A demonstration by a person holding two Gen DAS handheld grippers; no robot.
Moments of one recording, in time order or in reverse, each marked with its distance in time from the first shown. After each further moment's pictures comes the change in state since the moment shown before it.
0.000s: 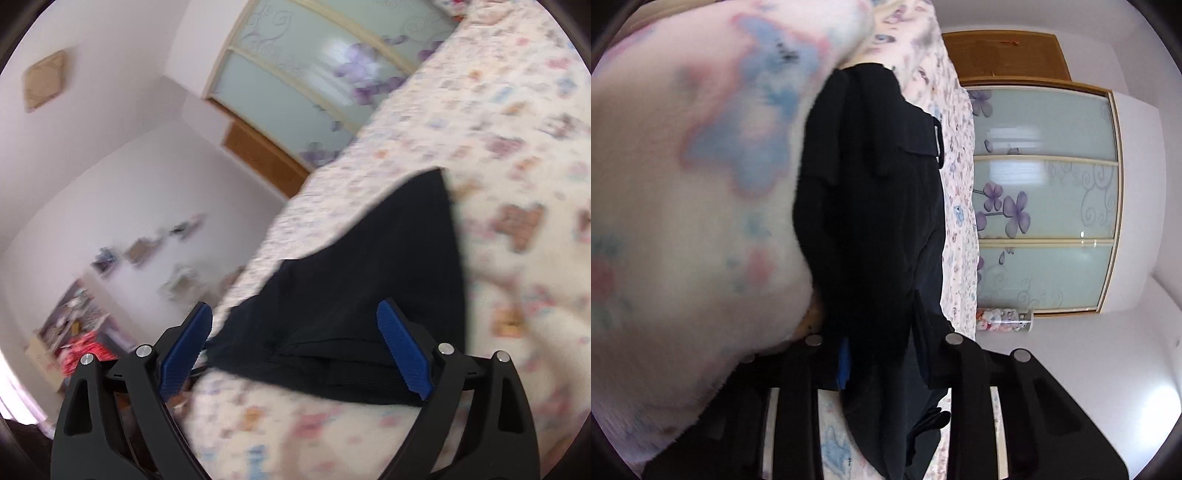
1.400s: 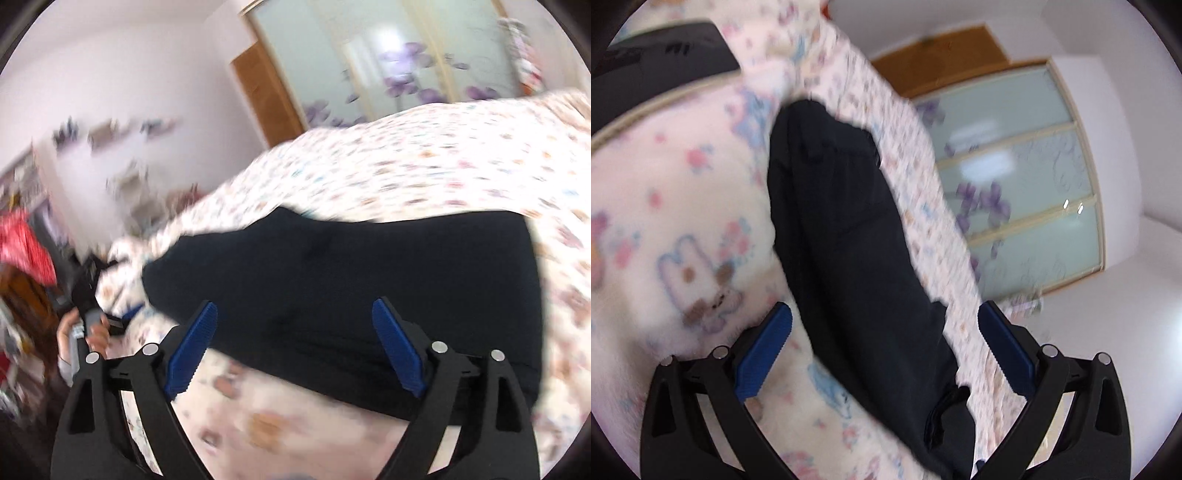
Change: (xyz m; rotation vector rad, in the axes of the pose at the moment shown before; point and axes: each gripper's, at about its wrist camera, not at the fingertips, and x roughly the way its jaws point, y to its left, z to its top) left arm -0.042 -0.025 -0.051 0.283 -0.085 -0.014; right arm 0.078 0.088 -0.016 -0.337 0.192 -0.307
